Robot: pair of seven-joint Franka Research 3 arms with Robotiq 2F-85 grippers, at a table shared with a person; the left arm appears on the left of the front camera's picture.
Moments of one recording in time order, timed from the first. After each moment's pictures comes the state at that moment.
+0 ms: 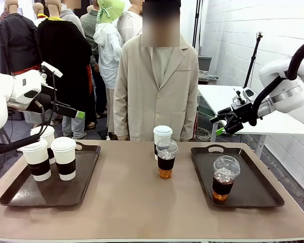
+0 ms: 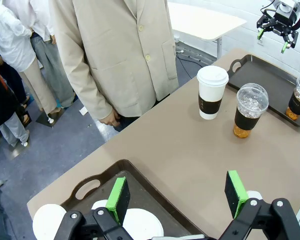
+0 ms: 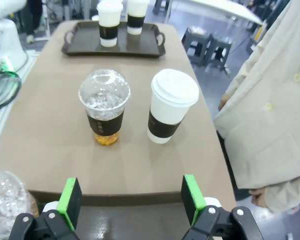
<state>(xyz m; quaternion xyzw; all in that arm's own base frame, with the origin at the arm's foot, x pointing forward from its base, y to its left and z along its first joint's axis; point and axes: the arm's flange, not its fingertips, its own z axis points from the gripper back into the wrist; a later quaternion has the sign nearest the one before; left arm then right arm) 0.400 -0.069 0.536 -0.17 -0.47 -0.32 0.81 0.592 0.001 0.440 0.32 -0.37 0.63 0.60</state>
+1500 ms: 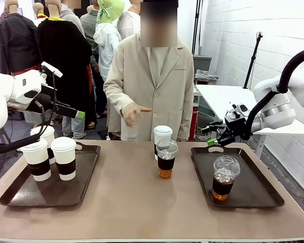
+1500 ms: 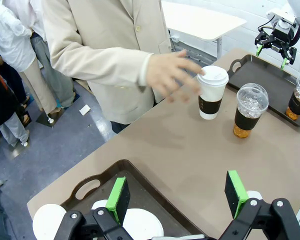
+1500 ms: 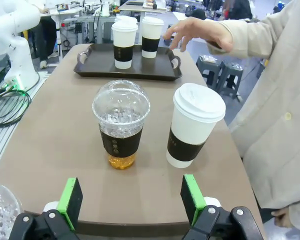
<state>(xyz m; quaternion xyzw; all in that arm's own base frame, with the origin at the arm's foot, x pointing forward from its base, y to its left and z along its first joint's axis) 0.400 -0.069 0.536 -0.17 -0.47 -0.32 0.81 0.584 0.021 0.381 0.39 -0.39 0.61 0.56</state>
